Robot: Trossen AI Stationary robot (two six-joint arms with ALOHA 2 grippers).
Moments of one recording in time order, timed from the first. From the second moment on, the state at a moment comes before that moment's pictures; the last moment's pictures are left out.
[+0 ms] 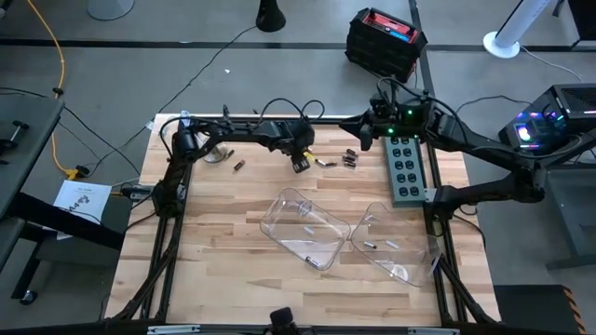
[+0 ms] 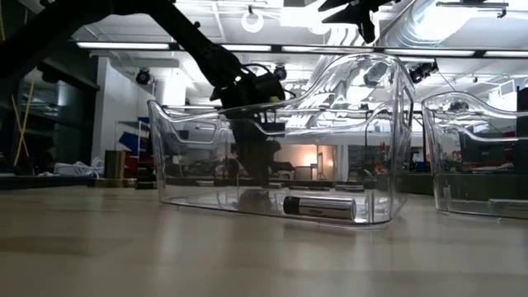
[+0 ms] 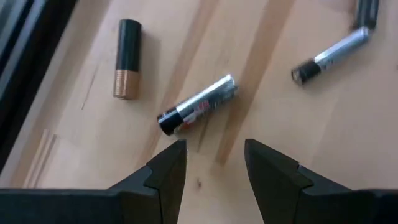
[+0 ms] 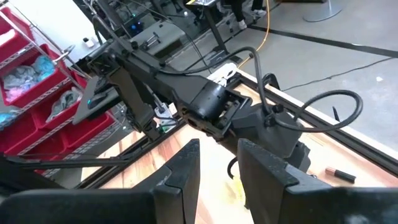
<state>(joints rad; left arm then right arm) 0.44 2.15 1.51 -0.47 -0.13 0.12 -0.43 1.14 1.18 -0.33 -0.17 0.43</state>
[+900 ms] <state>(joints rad) 0.59 2.00 1.43 -0.50 0.26 0.50 -0.43 1.20 1.18 -0.38 -0.20 0.39</state>
